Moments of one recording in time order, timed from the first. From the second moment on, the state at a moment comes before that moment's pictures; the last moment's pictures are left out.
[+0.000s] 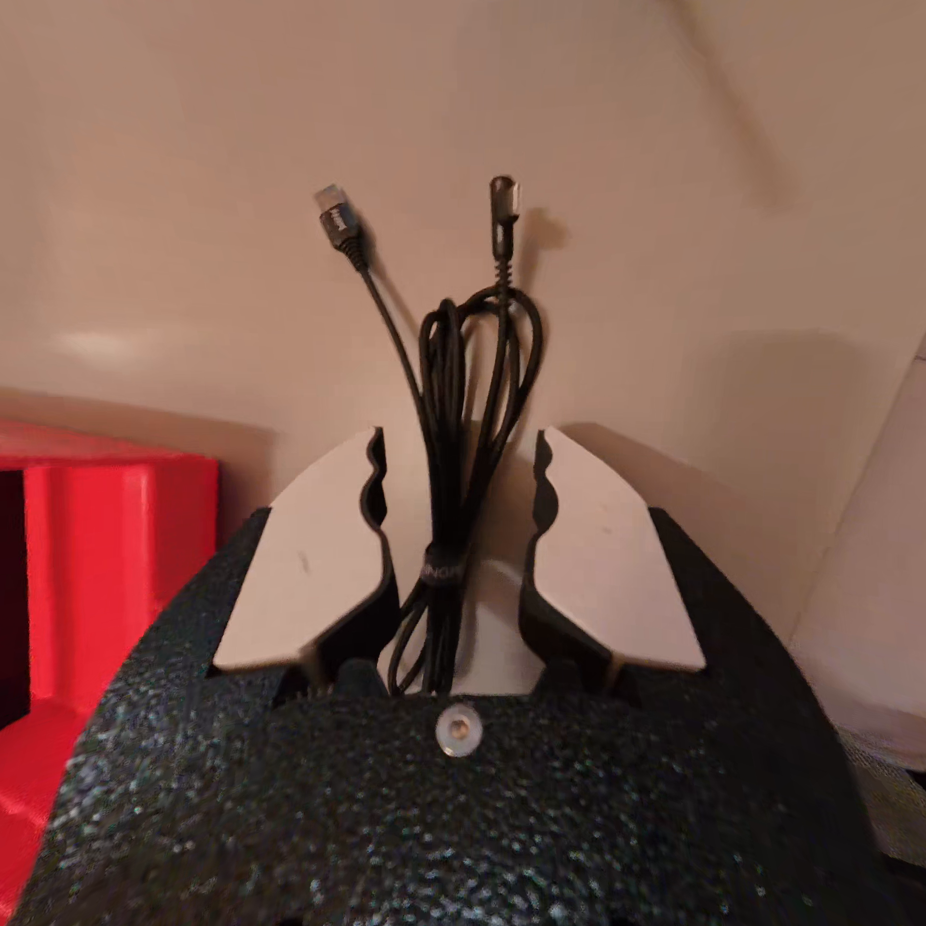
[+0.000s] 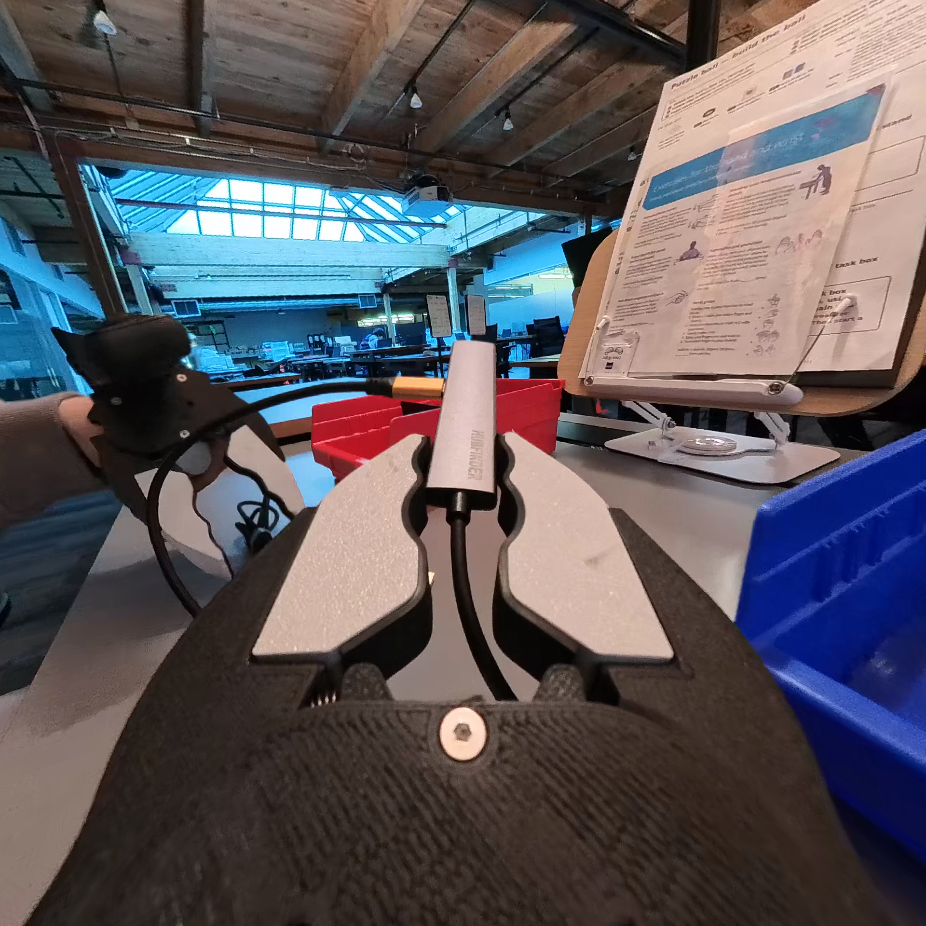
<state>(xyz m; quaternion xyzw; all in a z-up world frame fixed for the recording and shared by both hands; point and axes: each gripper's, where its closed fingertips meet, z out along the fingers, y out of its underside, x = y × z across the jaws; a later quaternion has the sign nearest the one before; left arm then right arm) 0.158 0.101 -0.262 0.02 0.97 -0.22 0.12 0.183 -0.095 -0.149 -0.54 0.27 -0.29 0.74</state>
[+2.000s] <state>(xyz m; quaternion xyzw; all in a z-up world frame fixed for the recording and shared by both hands) 0.175 0.049 -0.247 0.06 0.98 -0.18 0.07 0.181 -0.122 -0.139 -0.47 0.28 -0.31 0.77</state>
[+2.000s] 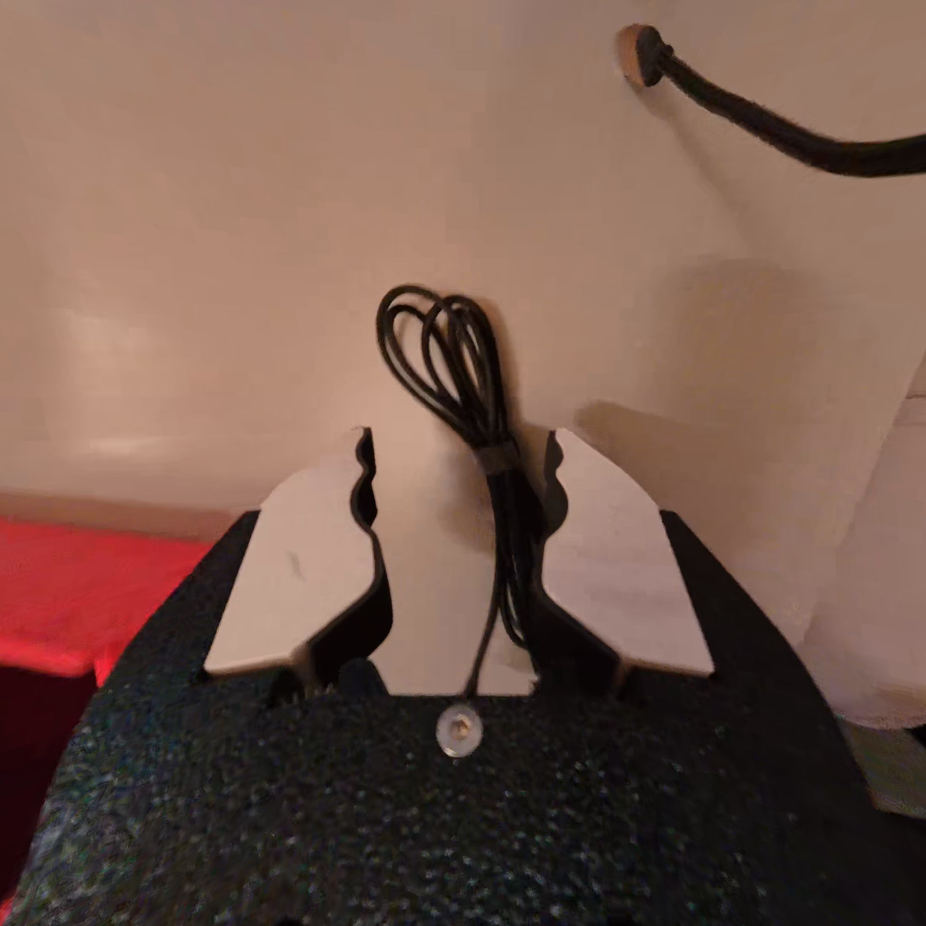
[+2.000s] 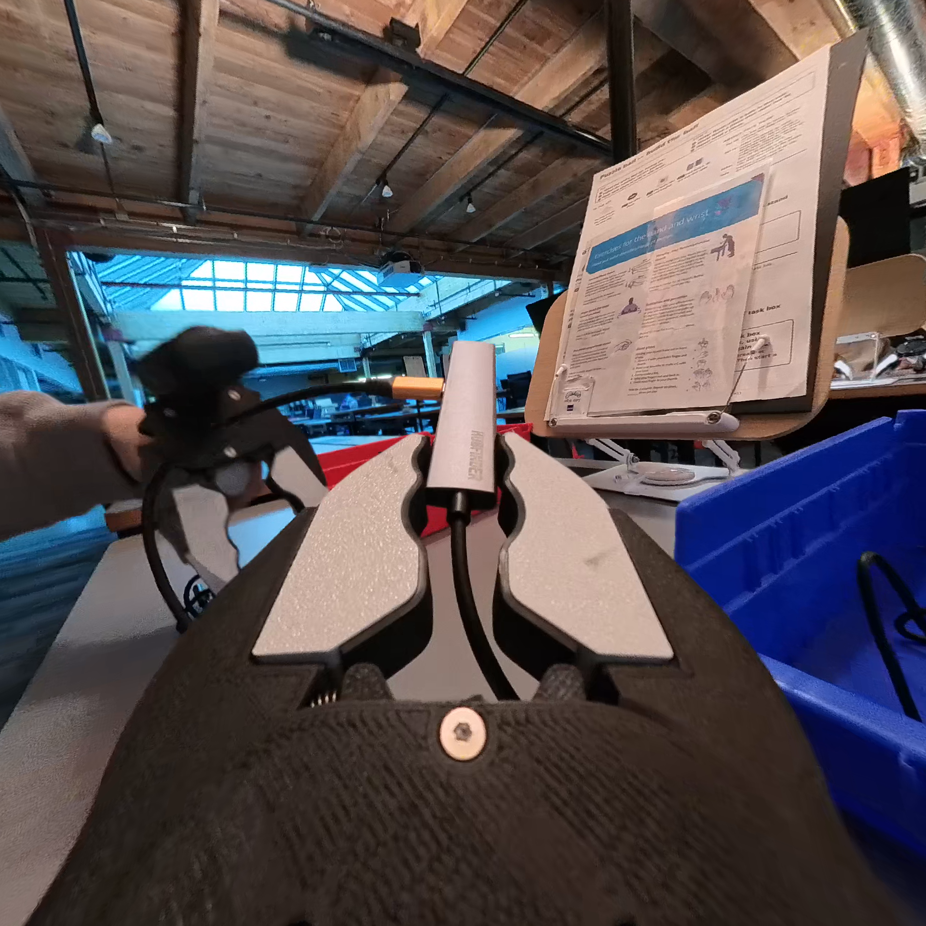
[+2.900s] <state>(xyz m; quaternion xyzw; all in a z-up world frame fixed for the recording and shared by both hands) 0.235 0.031 -0.195 0.61 0.67 -0.06 0.41 0.183 -0.133 -0.137 -0.45 0.29 -0.30 0.79</state>
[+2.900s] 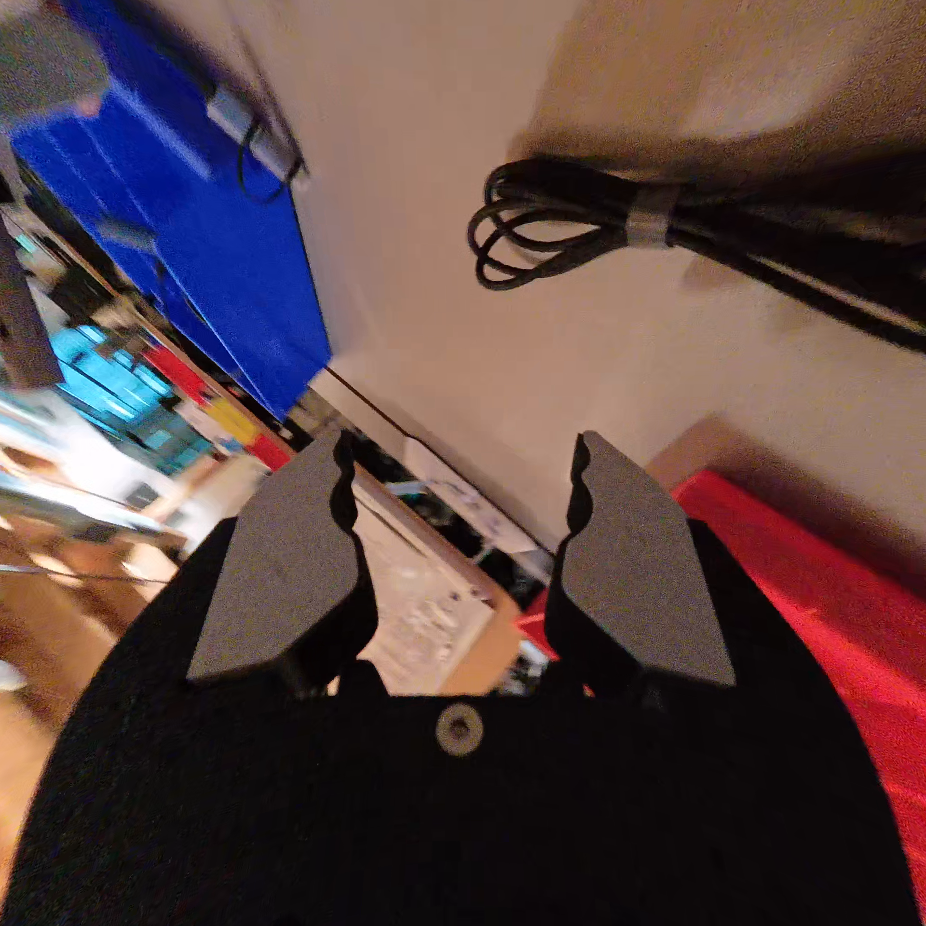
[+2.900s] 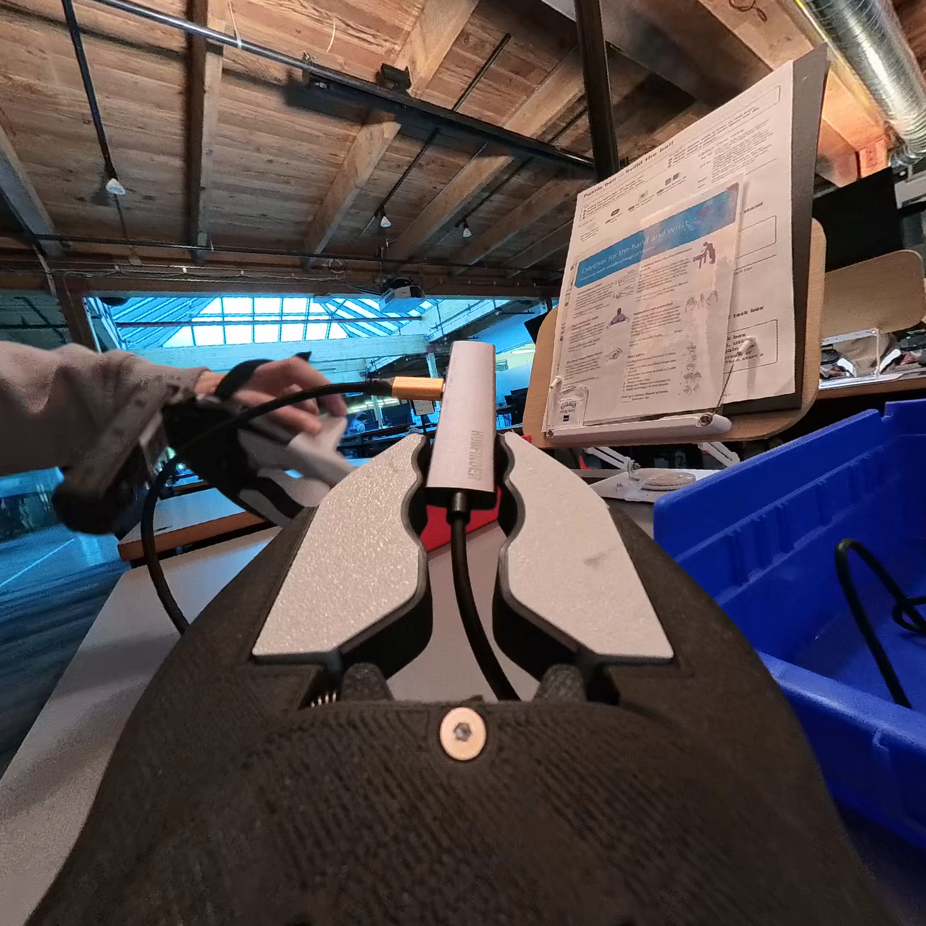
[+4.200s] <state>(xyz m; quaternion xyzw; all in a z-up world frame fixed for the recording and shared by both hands) 0.165 0.168 -0.267 -0.15 0.99 -0.05 -0.03 0.184 -0.165 -0.134 -0.40 0.31 -0.30 0.81</state>
